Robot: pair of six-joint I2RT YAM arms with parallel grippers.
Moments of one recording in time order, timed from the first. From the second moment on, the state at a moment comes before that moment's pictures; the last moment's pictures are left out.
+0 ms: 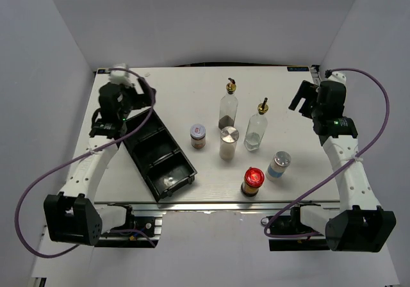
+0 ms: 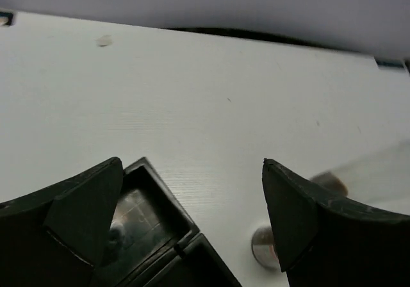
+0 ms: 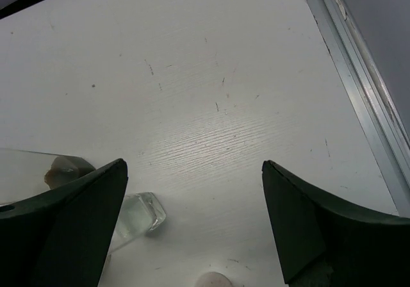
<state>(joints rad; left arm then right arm) -0.08 1.19 0.98 0.00 0.07 -0.27 0.02 1.13 1.11 -0.48 0.13 0.29</state>
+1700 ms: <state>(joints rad) -0.62 1.99 1.61 0.24 0.39 0.03 0.02 1.05 0.98 -0.33 0.01 0.20</state>
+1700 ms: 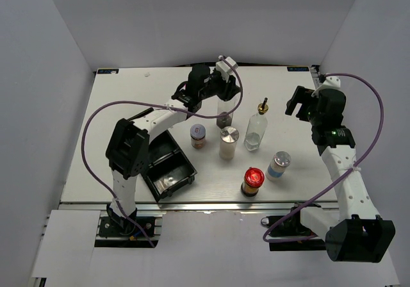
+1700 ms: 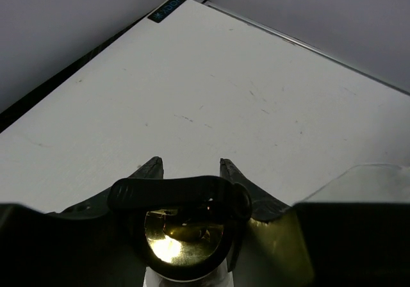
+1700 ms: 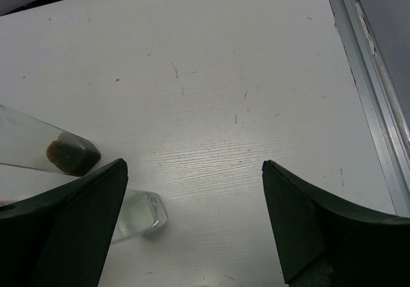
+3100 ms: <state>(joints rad) -0.43 1.36 1.27 0.13 -1.15 -0.07 0.02 1.05 0.95 -0.34 0.07 0.20</state>
